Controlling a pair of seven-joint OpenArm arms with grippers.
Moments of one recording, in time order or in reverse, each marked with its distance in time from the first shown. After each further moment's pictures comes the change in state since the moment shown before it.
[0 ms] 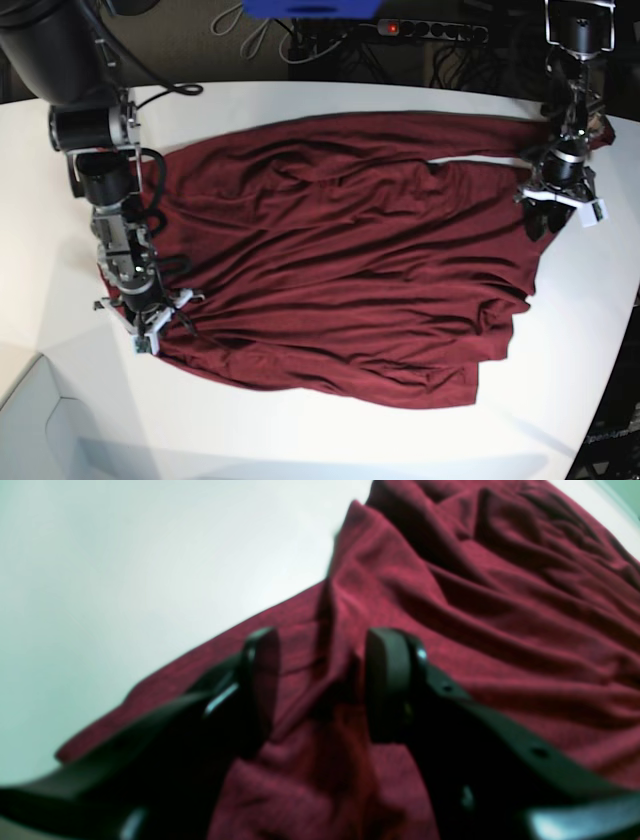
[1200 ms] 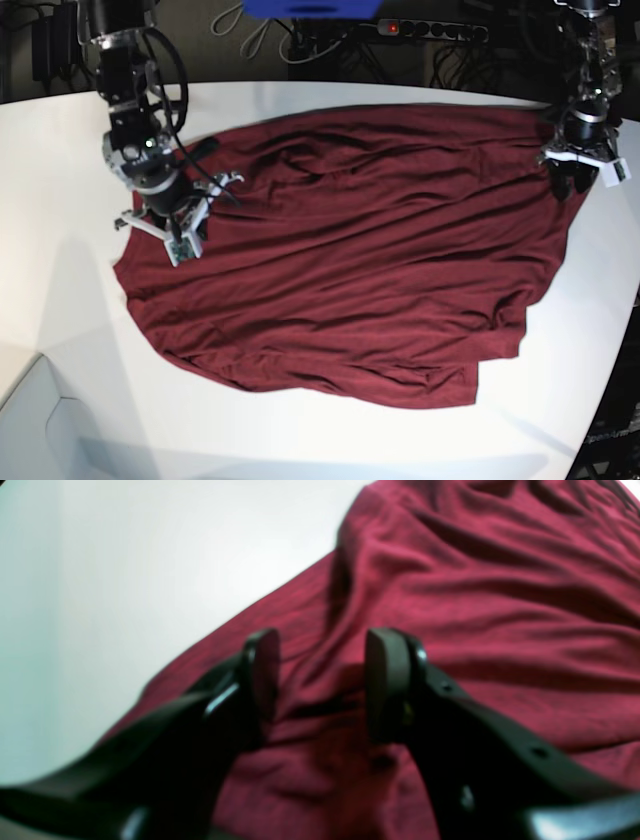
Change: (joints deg) left arm 11.6 0.2 -10.4 8.9 2.6 0.1 2.6; right arm -42.1 -0.4 0.0 69.9 0.1 6.6 -40.0
